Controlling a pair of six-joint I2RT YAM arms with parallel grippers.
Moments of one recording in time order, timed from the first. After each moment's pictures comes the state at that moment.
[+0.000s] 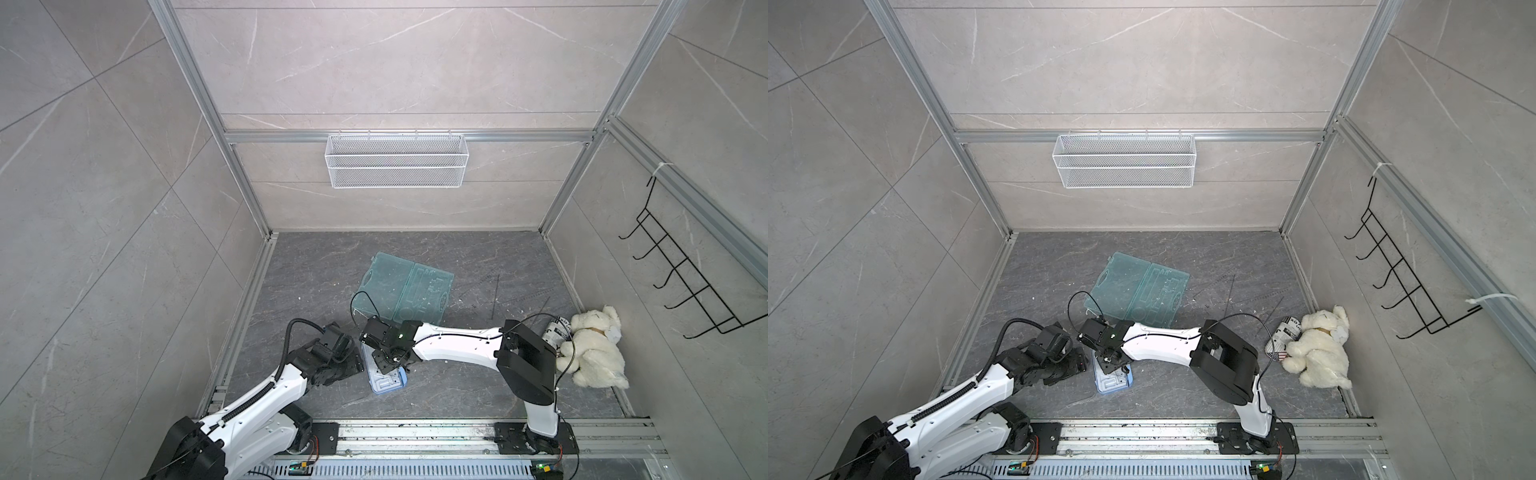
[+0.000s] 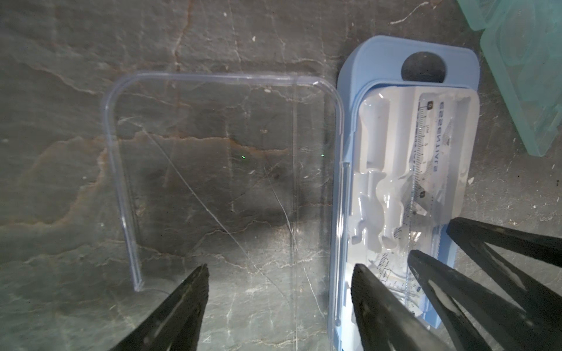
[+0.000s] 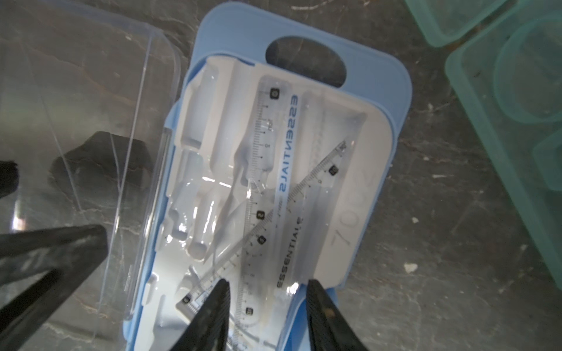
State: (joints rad) left arm -0.60 0.96 0.44 -0.60 0.06 -0.86; right arm 1.14 1.99 1.41 -0.71 0.15 0.52
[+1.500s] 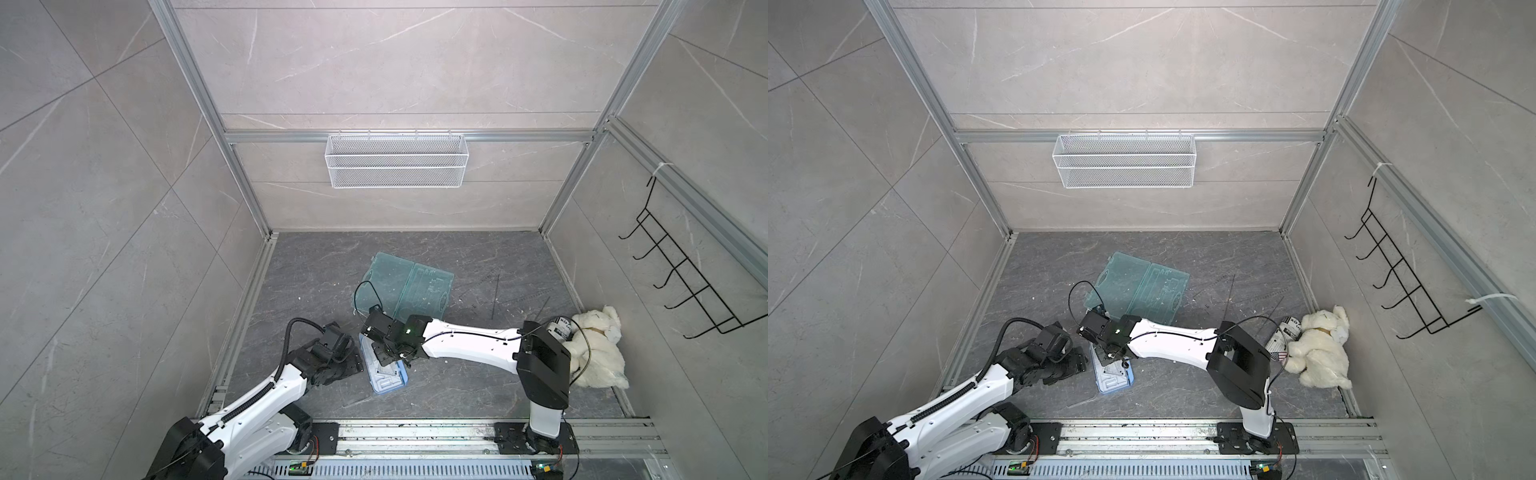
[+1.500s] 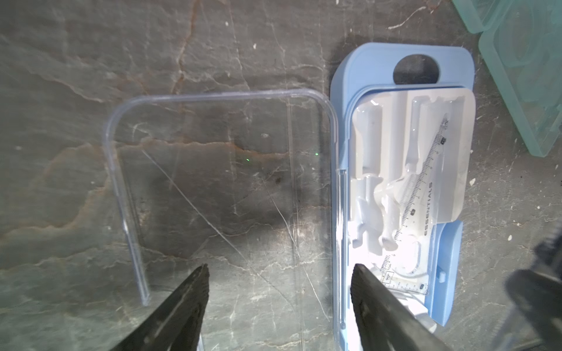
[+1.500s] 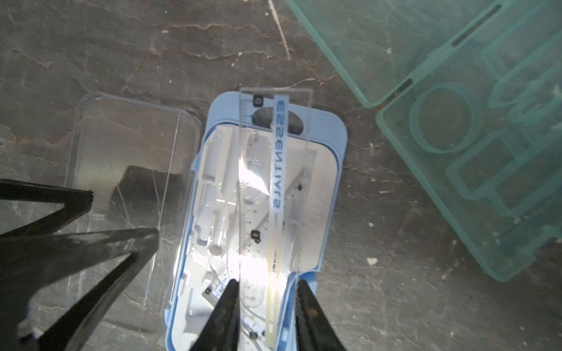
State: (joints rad) left arm -0.60 0.96 0.45 -0.60 0.03 -0.83; right arm 1.12 1.87 1.40 -0.71 0.21 0.56
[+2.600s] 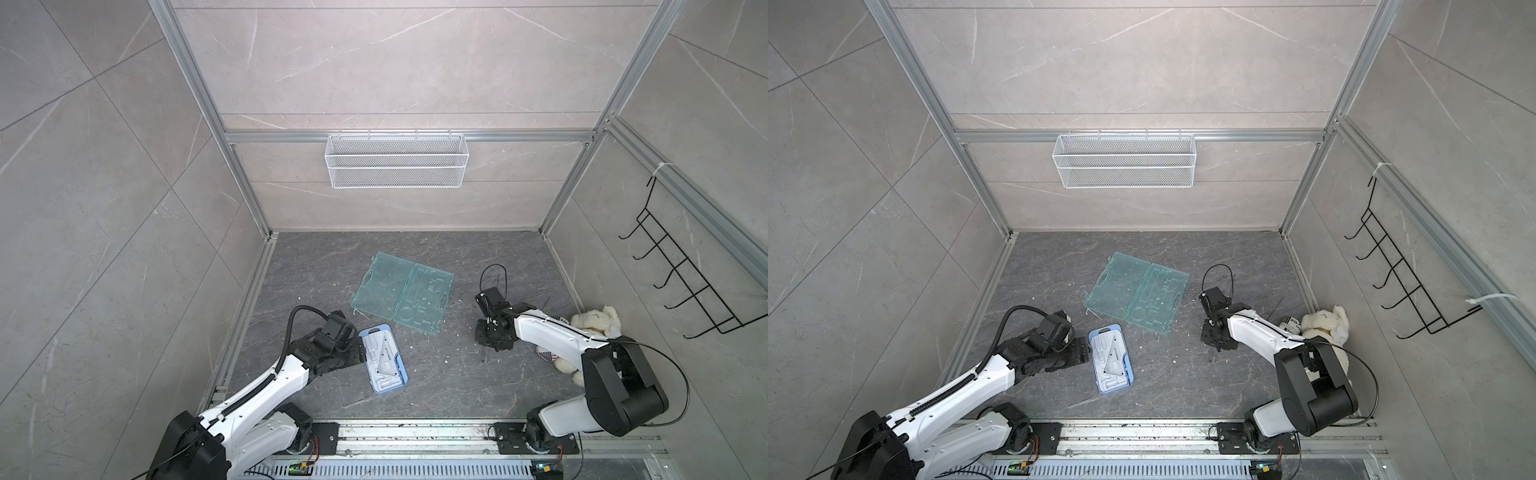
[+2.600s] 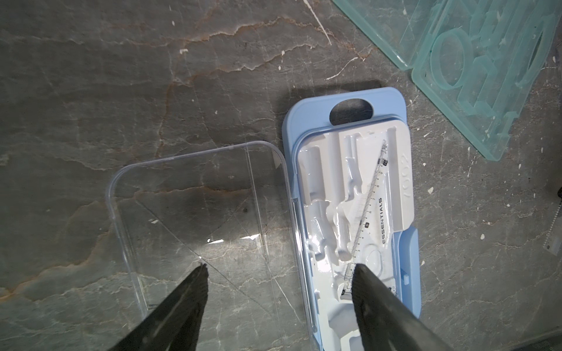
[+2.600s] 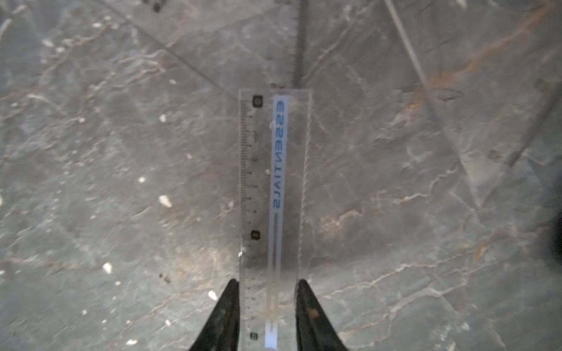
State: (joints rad) left arm -0.60 1.00 0.55 -0.62 0.01 -0.75; right arm 0.33 1.47 0.76 -0.66 0.14 0.61
